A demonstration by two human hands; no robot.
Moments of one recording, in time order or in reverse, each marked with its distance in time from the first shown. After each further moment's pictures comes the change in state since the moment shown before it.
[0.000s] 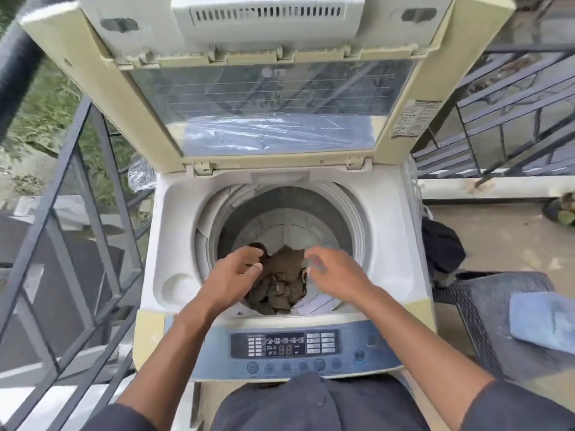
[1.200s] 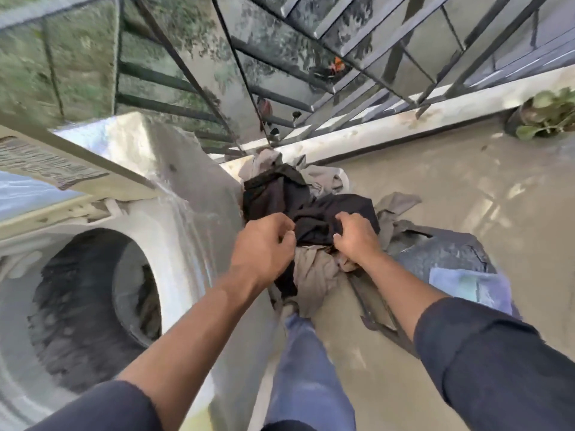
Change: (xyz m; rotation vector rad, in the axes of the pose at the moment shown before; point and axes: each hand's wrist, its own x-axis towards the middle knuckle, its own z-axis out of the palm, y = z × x) left_hand 0.182 0.313 0.319 0.374 -0.090 0.083; right_hand 0.129 0.443 -0.132 -0.024 0.166 0.336
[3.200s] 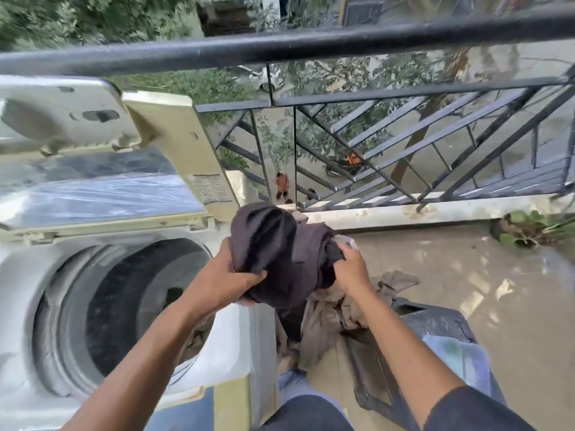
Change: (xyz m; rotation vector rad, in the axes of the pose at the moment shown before) left_hand -0.132 -0.036 -0.125 -0.674 0.082 -0.092; right_hand -0.117 -0.121 -0.103 0.691 0.099 -0.072
